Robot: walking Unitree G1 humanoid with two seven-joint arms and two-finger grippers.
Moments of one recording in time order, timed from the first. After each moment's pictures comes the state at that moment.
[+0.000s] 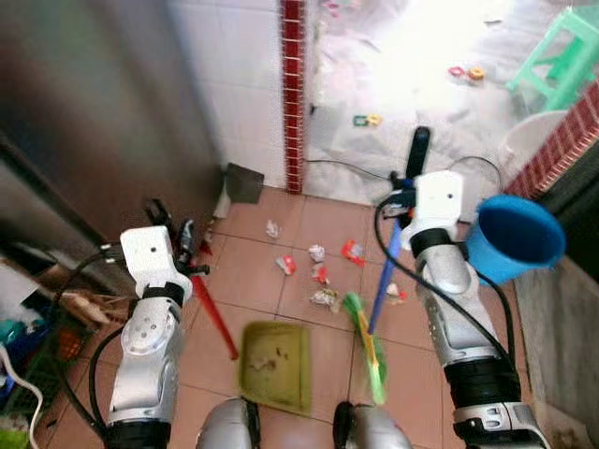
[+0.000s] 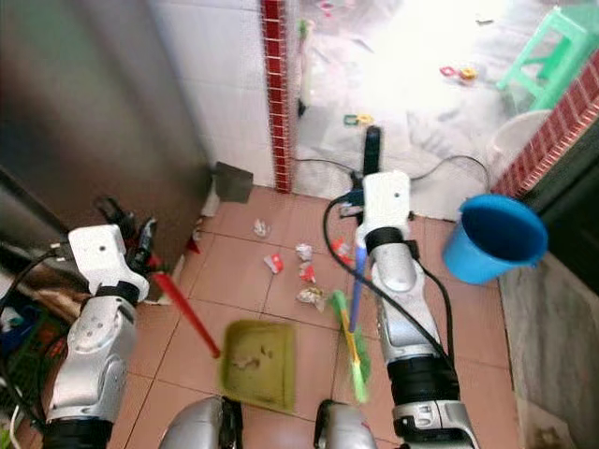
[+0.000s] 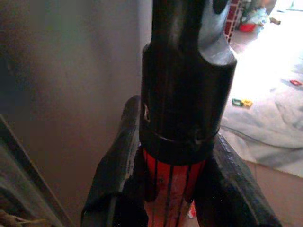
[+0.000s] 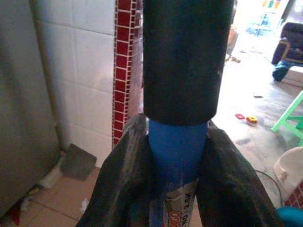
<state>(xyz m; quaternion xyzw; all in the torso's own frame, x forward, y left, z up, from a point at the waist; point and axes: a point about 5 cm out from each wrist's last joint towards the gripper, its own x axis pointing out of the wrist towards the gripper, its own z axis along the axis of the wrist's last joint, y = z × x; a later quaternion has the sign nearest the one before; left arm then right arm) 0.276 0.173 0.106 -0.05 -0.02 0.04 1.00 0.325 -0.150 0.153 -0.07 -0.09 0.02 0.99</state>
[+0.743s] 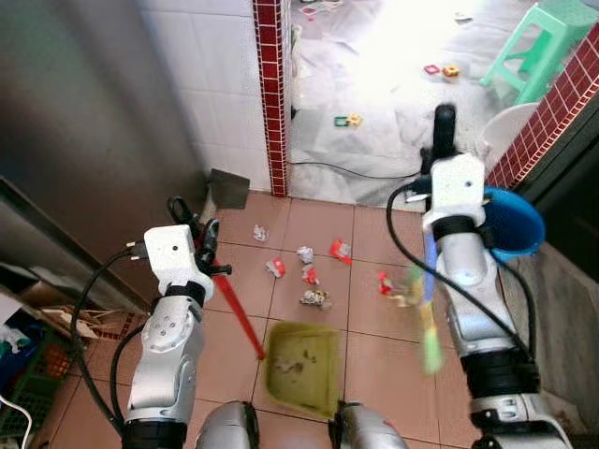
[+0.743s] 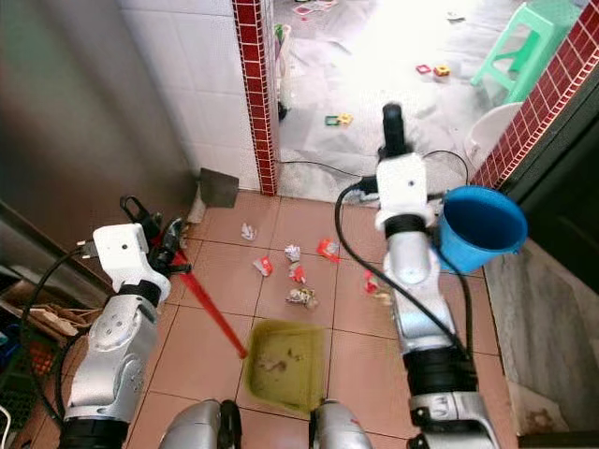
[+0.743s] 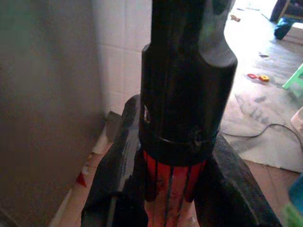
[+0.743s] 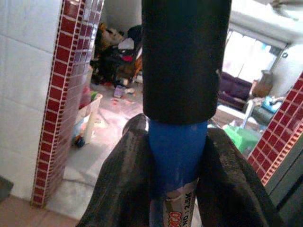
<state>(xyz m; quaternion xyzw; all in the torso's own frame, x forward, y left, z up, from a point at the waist) 0.277 0.150 0.103 -0.07 0.00 0.00 1.00 0.327 -0.169 0.180 -0.17 -0.17 -0.05 0.97</state>
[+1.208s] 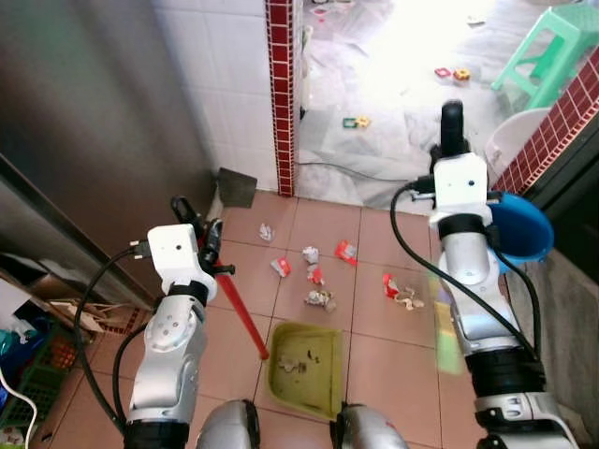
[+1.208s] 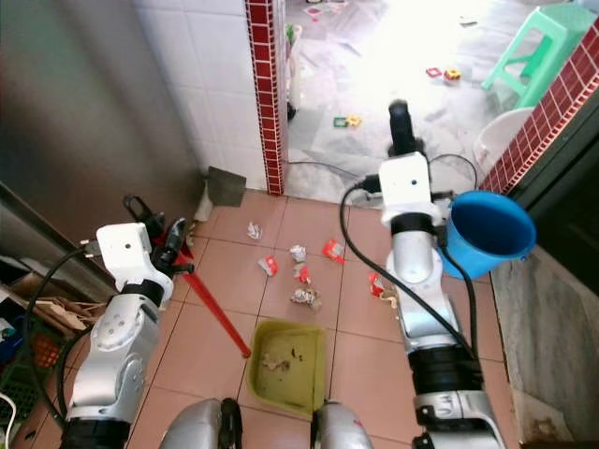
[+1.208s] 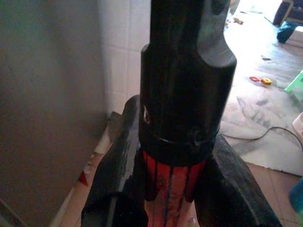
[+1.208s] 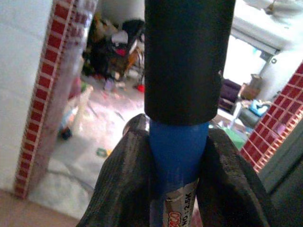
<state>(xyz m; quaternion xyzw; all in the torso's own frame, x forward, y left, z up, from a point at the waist) 0.277 0.146 0.105 -0.07 0.00 0.00 1.00 0.329 -0.180 0.172 -0.21 -0.15 -0.08 0.96</state>
